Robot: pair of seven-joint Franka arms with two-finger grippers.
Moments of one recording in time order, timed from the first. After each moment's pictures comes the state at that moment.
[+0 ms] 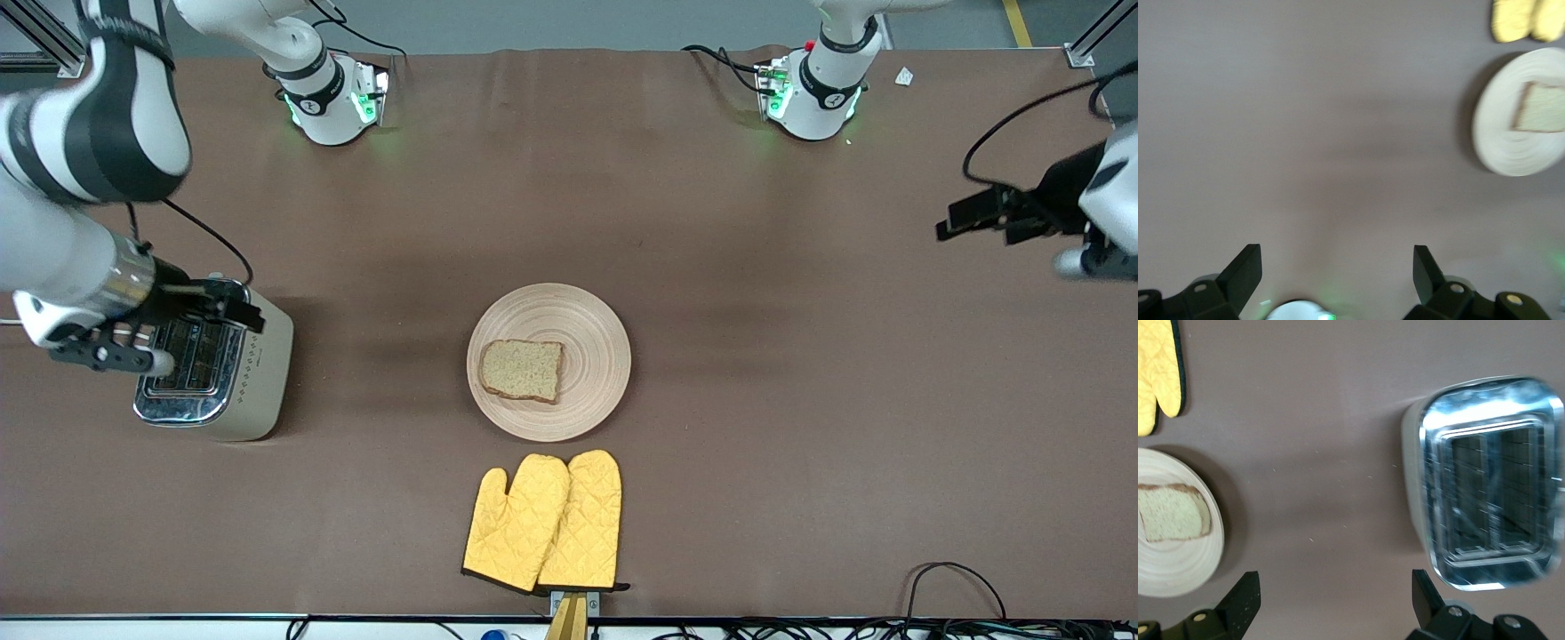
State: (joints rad) left arm 0.02 0.15 -0.02 -1.48 -0.28 1.45 -0.03; right arm 0.44 0.17 -0.40 -1.58 0.13 1.68 0.16
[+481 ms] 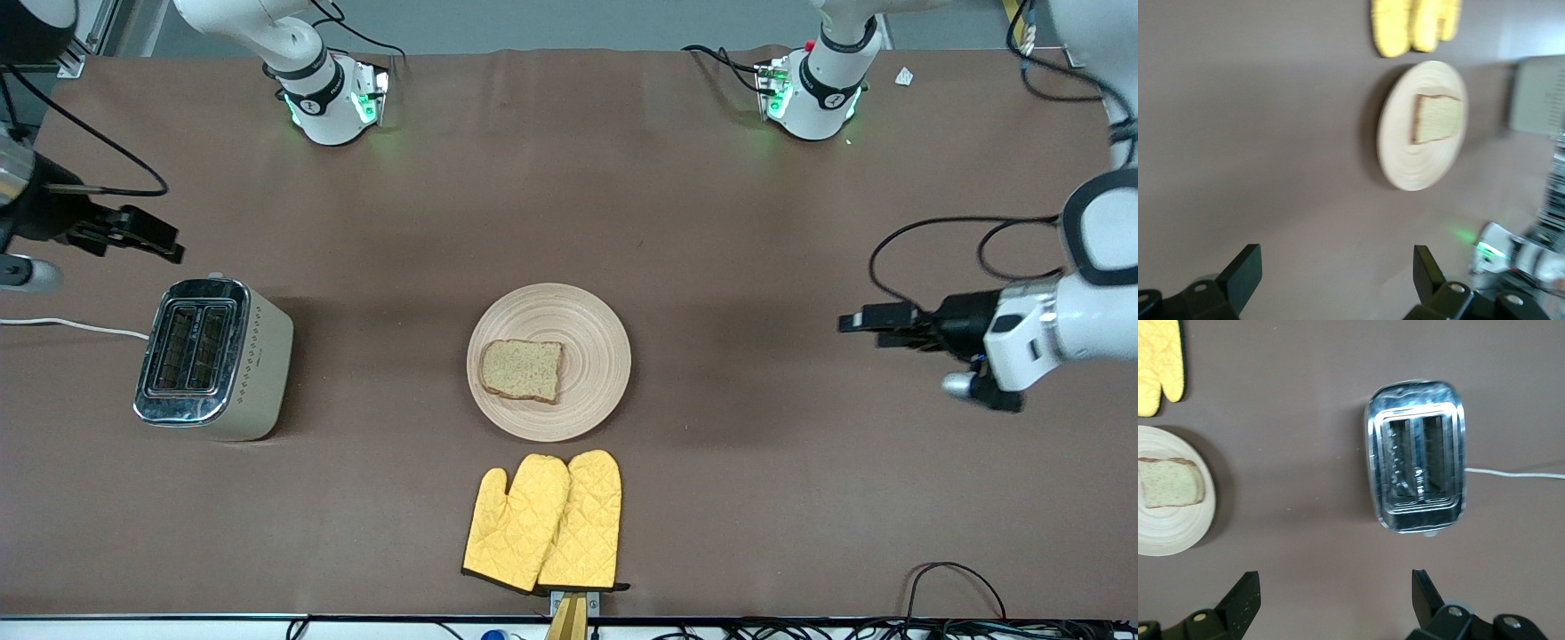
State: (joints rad) left arm 0.01 0.45 -0.03 -1.48 -0.68 1.63 0.31; right arm 0.42 0.11 -0.43 -1.41 0.05 1.45 0.10
